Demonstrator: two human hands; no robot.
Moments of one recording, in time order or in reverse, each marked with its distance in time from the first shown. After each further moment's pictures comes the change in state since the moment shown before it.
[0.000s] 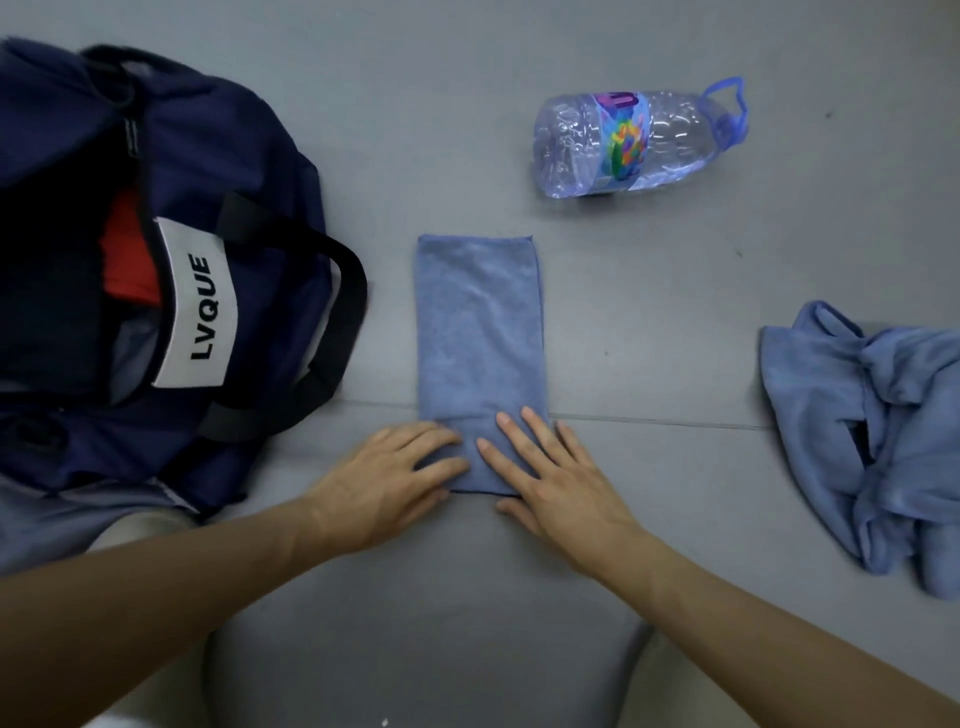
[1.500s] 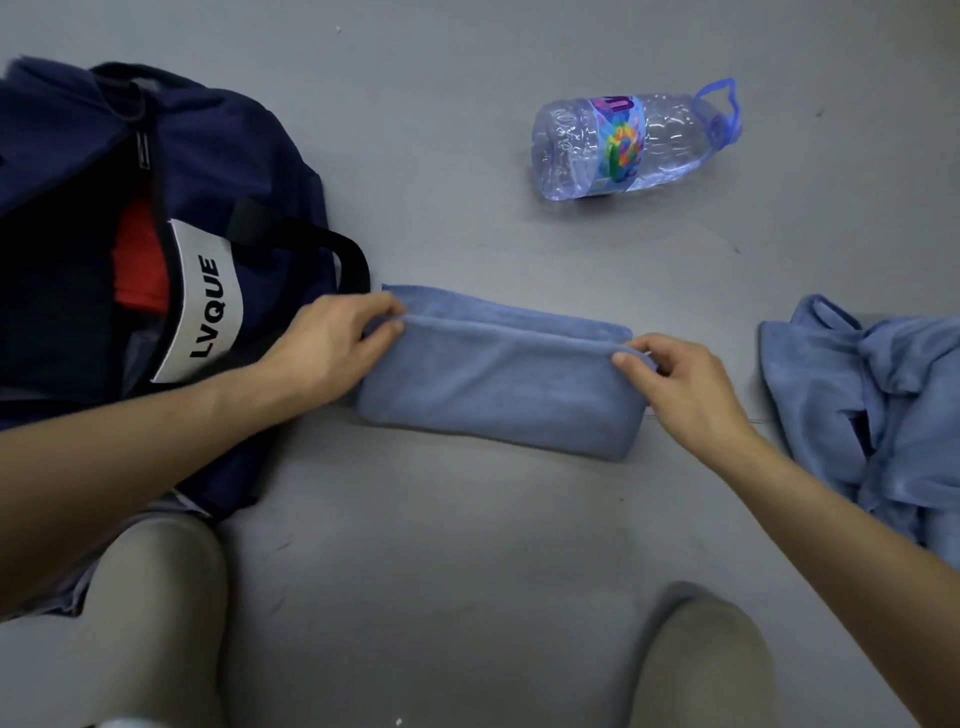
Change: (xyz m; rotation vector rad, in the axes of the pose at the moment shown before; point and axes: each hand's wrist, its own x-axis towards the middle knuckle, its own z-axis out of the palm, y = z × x) left_hand 0.058 -0.068 -0.109 -0.251 0.127 -0.502; right_hand 0.025 0.095 -0.092 0.779 0.153 0.729
